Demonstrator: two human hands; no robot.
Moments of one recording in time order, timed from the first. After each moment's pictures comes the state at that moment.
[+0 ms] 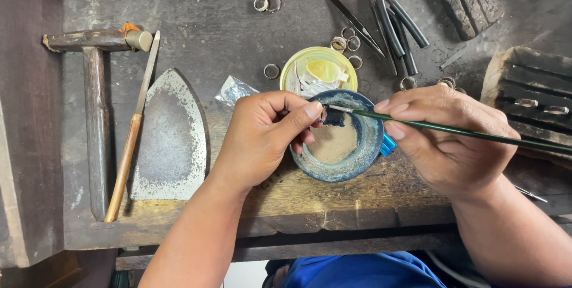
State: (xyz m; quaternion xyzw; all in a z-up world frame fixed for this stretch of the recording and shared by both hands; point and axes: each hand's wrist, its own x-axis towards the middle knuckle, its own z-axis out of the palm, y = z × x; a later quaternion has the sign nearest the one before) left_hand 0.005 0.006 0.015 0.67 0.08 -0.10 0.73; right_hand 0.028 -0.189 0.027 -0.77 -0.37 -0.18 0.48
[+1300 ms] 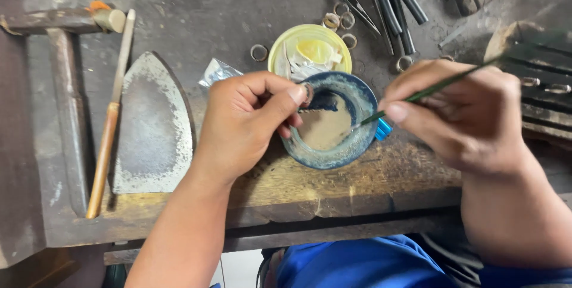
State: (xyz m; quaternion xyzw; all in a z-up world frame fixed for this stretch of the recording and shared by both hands) left_hand 0.001 0.007 0.015 0.68 0.09 -0.09 0.72; right_hand 0.035 -0.201 0.041 -0.76 -0.32 0.00 0.56
